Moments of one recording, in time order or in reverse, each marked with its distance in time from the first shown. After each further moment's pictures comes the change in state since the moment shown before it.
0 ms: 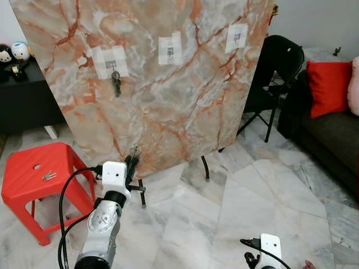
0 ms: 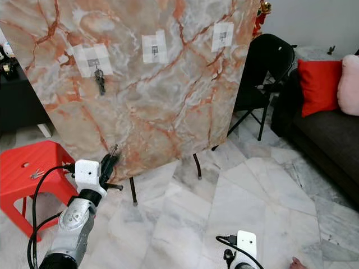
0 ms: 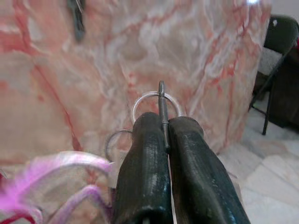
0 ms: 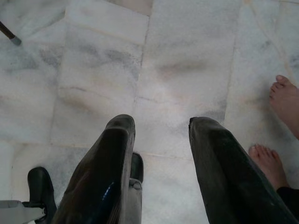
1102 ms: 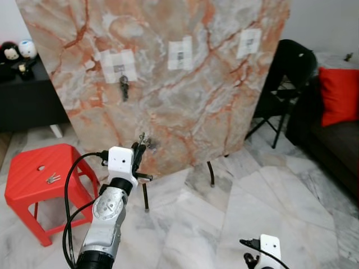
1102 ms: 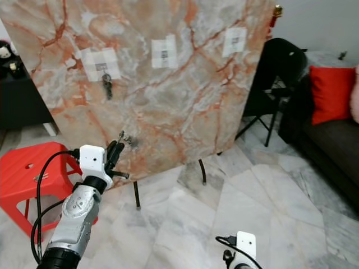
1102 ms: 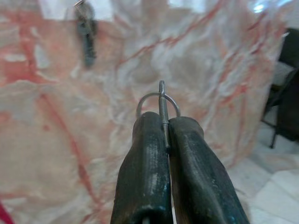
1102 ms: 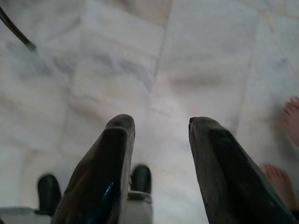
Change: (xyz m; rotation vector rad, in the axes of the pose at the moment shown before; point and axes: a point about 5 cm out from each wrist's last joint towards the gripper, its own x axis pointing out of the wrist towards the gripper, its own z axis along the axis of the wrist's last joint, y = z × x) left arm 0.003 -0.001 0.018 0.017 0.006 -0.021; right arm 0.001 0.013 0.003 0.006 -0.007 0.032
